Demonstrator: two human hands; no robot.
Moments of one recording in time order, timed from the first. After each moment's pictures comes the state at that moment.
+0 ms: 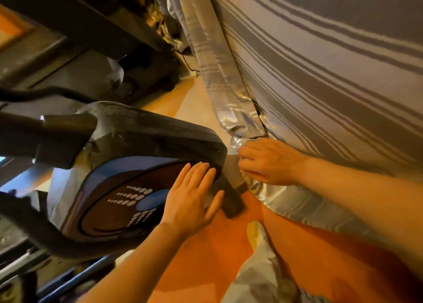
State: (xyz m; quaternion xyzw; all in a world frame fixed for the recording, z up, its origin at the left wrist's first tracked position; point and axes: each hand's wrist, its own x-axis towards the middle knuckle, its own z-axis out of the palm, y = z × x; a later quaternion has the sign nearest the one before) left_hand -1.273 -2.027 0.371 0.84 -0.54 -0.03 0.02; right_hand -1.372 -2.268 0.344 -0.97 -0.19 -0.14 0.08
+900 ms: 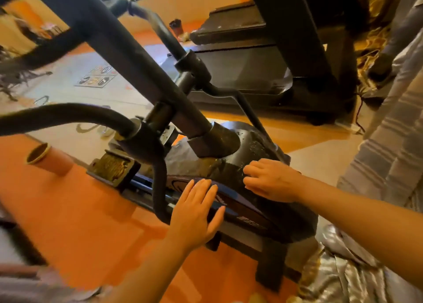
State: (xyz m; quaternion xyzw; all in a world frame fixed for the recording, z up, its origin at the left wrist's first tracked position) left_hand -1.194 -1.965 0.458 0.99 -0.12 0.09 0.00; right_hand -1.053 -2.196 0.441 -0.79 -0.59 -0.14 0.11
